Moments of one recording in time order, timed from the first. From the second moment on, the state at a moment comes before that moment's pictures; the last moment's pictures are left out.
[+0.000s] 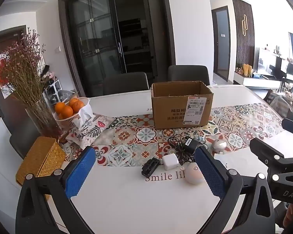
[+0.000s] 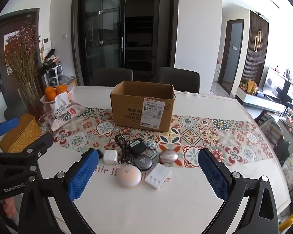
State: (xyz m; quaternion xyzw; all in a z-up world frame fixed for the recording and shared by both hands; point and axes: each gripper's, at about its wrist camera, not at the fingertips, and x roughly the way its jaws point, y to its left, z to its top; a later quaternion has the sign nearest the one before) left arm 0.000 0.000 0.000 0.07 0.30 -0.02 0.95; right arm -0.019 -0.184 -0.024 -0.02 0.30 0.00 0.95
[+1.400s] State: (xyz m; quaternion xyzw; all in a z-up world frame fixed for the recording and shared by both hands) left arm -0.003 0.000 0.008 0.07 0.28 -0.02 0.96; right arm -0.019 -0.181 -0.026 -0.02 0.31 0.01 0.95
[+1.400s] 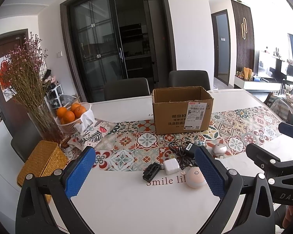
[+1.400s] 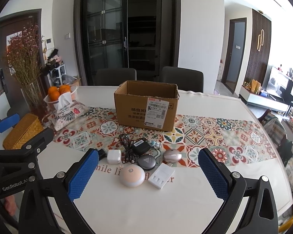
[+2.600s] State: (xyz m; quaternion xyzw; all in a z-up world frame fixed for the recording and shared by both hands) left arm 0.000 0.001 0.002 0.08 0.28 -0.02 0.96; right arm -0.016 -0.180 -0.030 -0.01 0.32 0.02 0.95
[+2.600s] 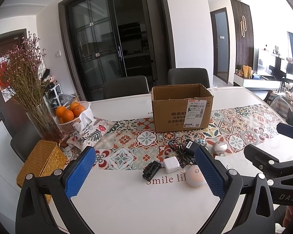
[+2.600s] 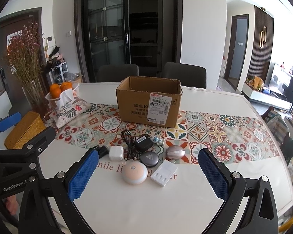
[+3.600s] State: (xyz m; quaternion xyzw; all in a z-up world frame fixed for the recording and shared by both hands) left arm 0.032 0.009 -0.047 0.07 0.36 0.02 0.93; right arm 0.033 -0.169 -0.070 -0.02 0.38 0.08 0.92
